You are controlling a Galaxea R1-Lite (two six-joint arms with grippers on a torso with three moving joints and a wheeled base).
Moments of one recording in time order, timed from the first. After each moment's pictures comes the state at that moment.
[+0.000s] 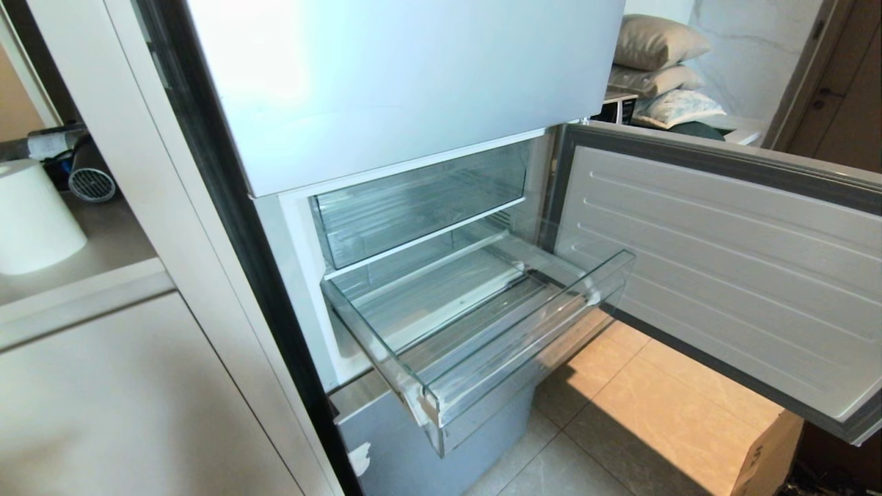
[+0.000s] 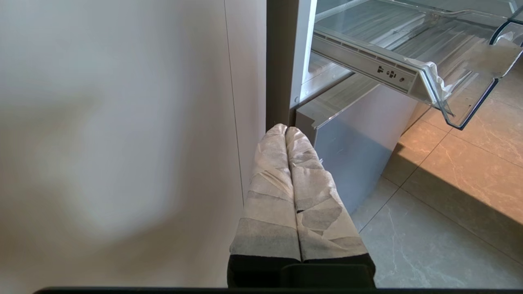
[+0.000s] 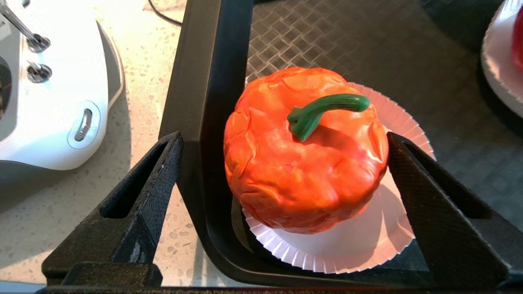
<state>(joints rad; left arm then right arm) -0.01 0.00 -0.01 0.03 0.00 0.00 -1.01 2.18 -0.96 -0.75 0.22 0.07</state>
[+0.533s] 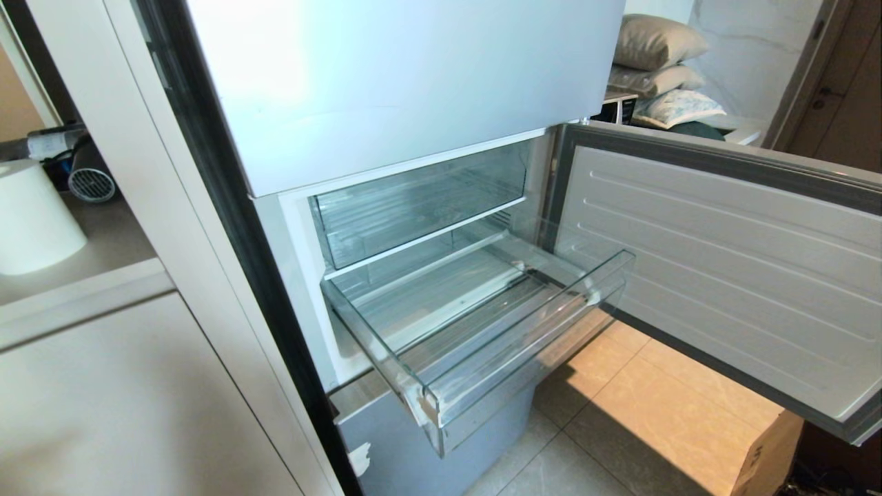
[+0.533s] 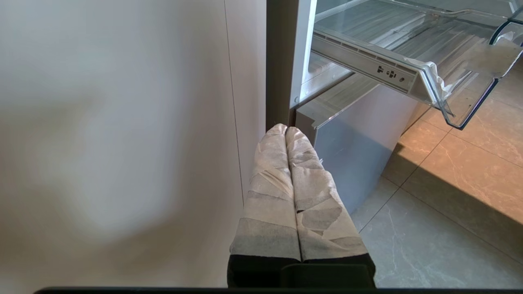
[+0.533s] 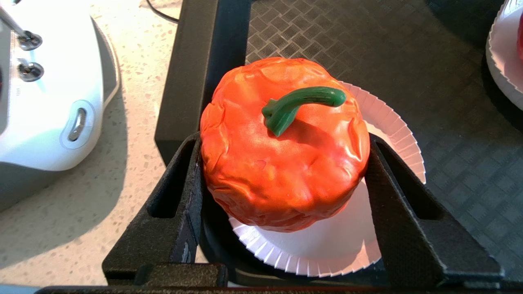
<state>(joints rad) -0.01 0.00 -0.01 0.03 0.00 0.00 -1.01 2.18 -0.96 -0.75 0.22 0.08</state>
